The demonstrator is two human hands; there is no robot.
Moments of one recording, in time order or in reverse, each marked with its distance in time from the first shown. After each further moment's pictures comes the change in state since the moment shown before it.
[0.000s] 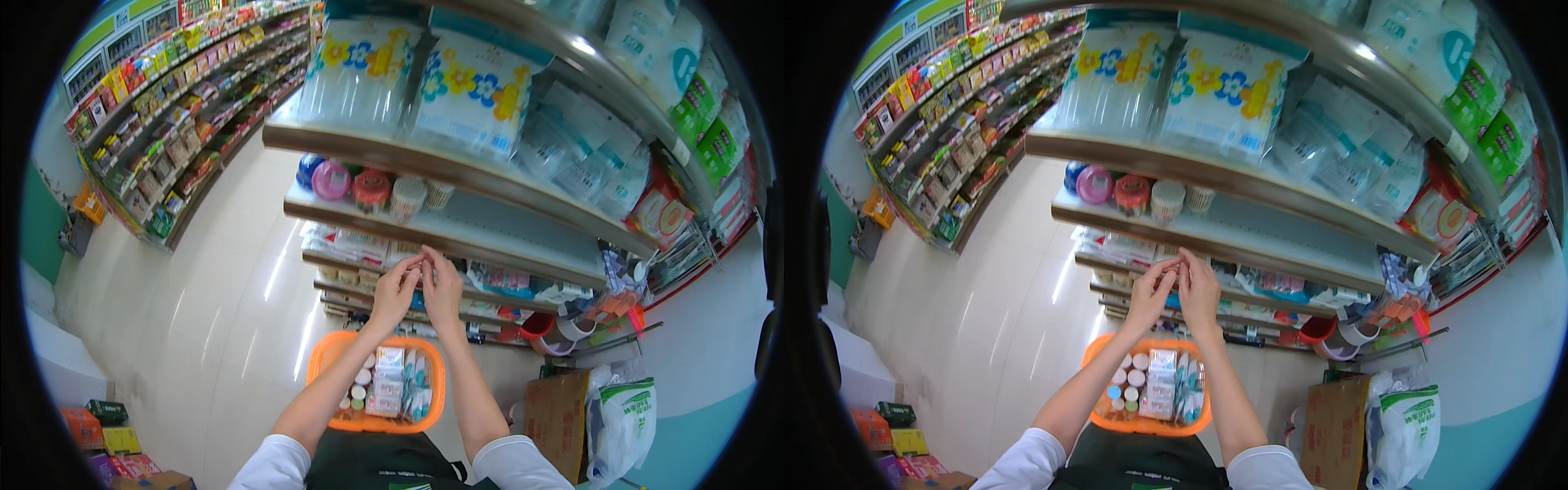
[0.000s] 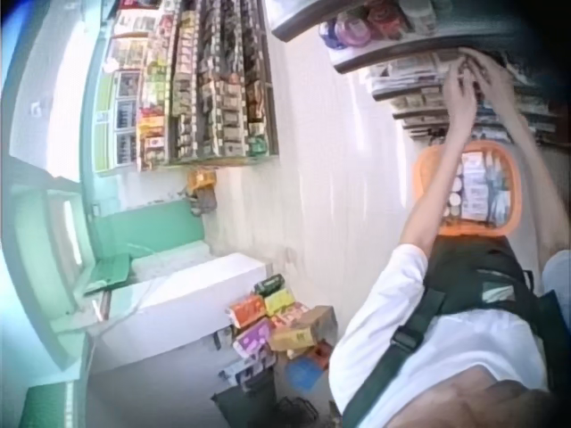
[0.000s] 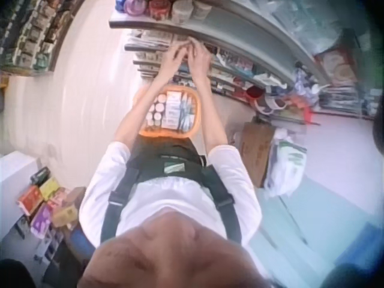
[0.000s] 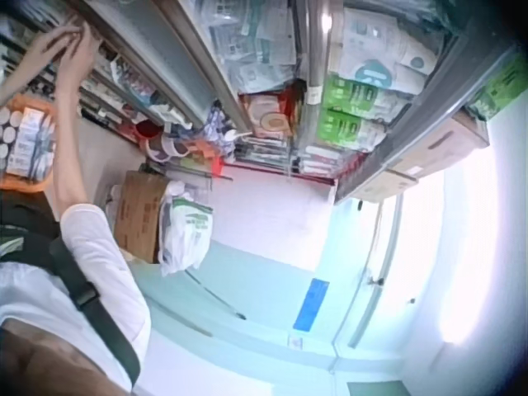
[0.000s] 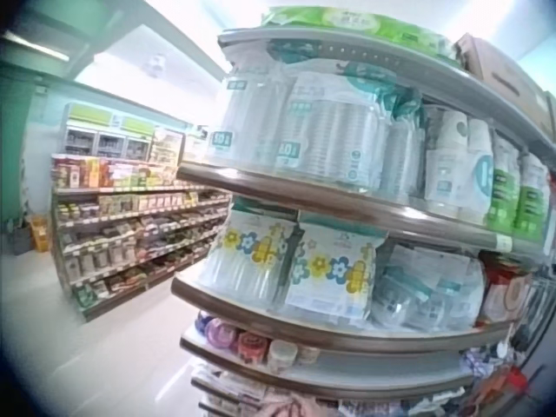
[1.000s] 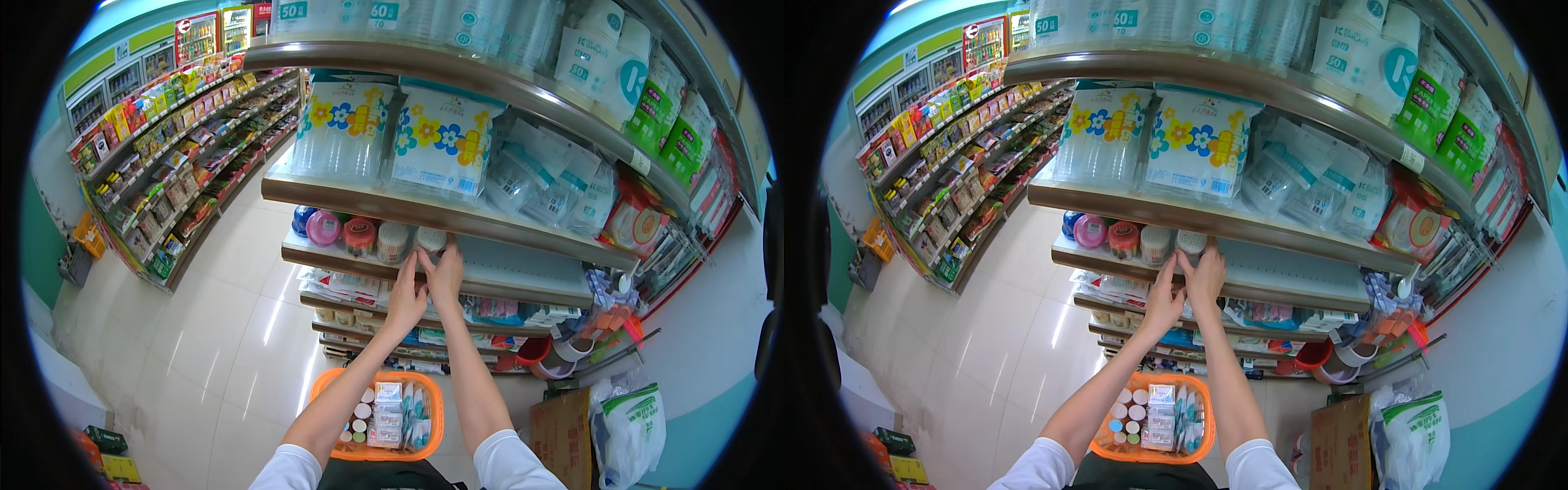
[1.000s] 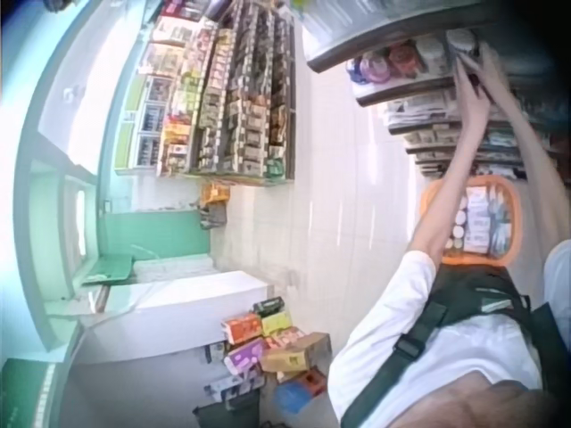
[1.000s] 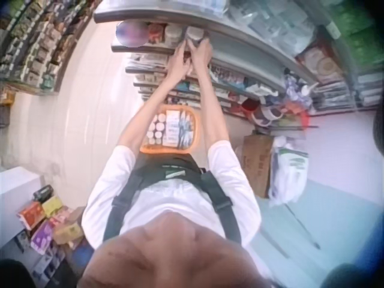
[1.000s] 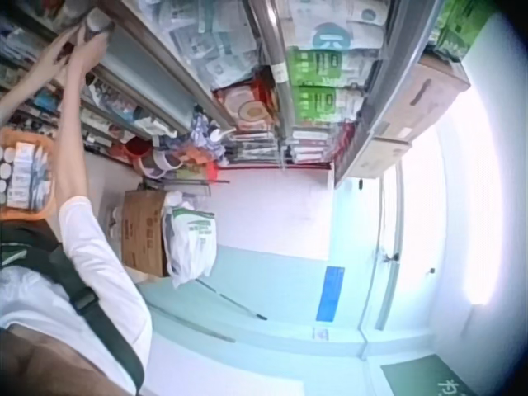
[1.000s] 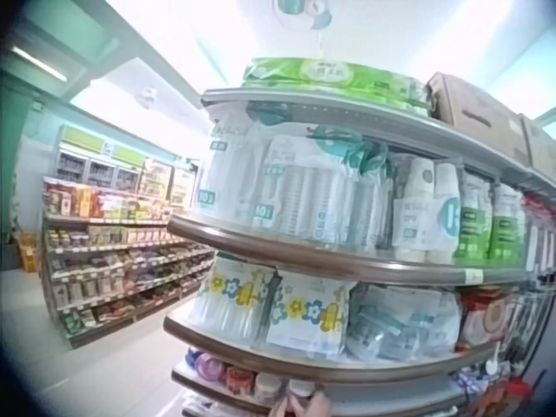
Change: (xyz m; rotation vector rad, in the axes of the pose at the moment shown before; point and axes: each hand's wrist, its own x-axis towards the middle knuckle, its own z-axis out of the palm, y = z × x) left_hand 0.055 0.018 0.044 0.359 -0.004 0.235; right_hand 0.092 0.018 -0.014 -0.215 0.161 0.137
